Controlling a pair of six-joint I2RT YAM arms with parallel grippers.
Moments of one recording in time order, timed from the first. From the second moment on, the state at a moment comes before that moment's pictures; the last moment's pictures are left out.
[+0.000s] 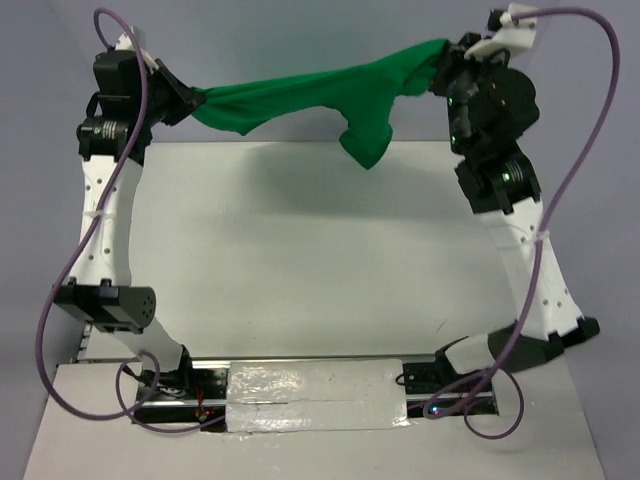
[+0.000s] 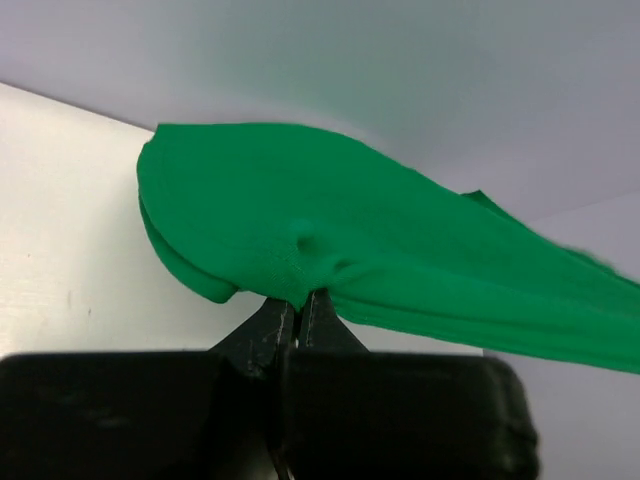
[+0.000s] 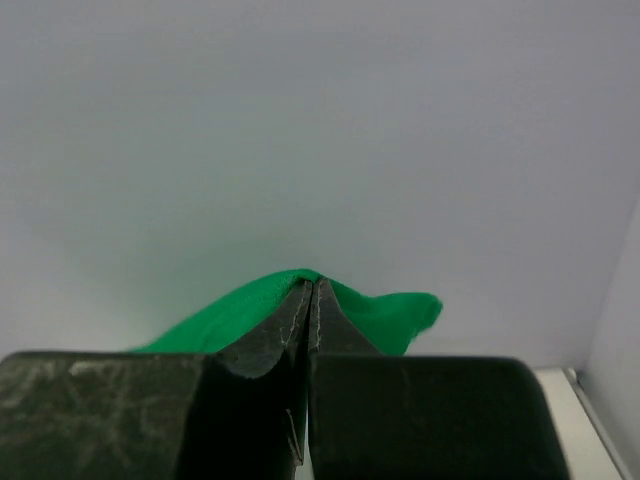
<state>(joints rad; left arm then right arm) -0.02 1.68 2.15 -0.73 0.17 -0.61 0.40 1.43 1.99 -0.20 0.43 0.03</state>
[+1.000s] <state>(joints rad) 0.02 1.12 0.90 -0.70 0.01 -0.83 0.58 0.73 0.71 -0.70 0.27 0.73</state>
